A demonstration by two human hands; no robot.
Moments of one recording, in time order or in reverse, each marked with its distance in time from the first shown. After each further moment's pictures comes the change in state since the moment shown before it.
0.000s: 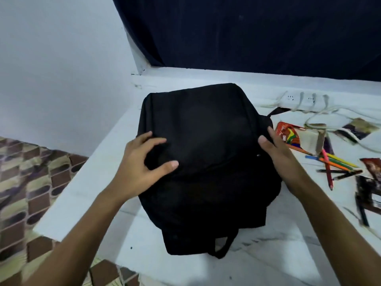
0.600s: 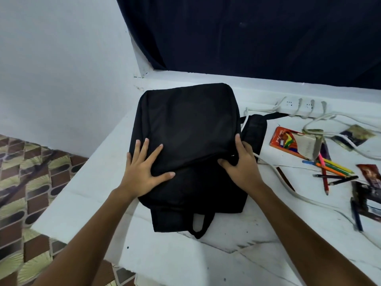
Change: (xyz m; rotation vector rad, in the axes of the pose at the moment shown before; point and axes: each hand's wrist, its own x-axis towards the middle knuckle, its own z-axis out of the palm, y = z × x) left_hand 0.013 -0.071 0.046 0.299 -0.116 -0.074; right_hand 0.029 0.032 0.066 -0.400 0.069 -0.242
